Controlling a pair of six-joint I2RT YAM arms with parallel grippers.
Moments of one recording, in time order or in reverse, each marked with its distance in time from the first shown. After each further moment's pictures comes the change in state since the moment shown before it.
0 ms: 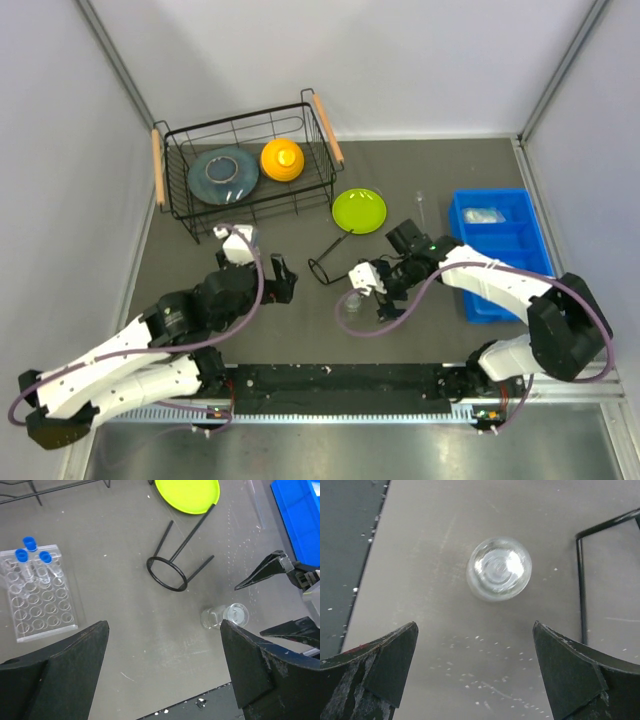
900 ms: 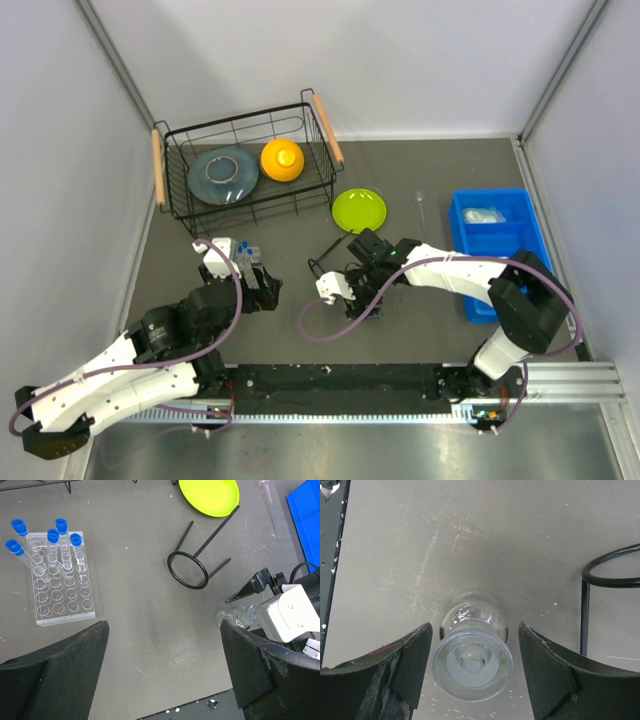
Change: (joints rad) left arm 0.001 -0.198 -0.107 -0.075 -0.082 -0.059; right arm 0.225 0.232 0.142 0.094 0.232 0.164
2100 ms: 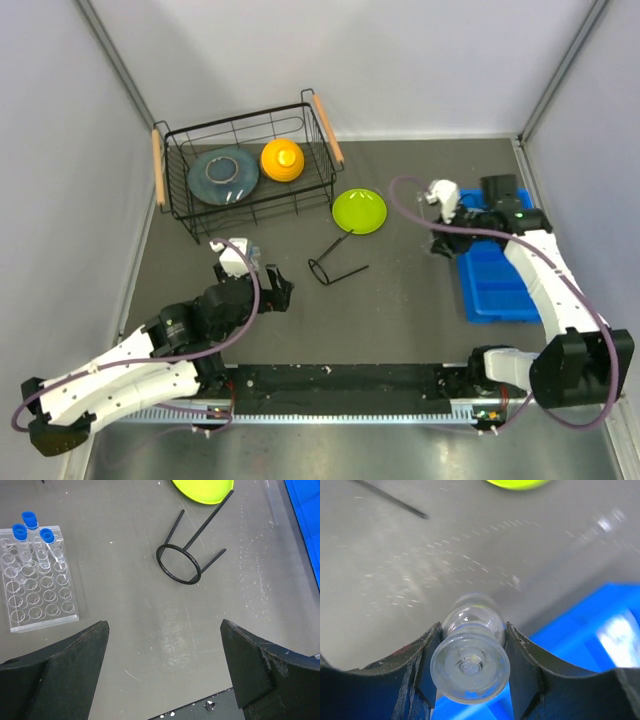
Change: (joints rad) left arm 0.000 0.055 -0.058 0.104 0.045 0.008; right arm -0.710 -0.384 0.083 -0.257 -0.043 0.225
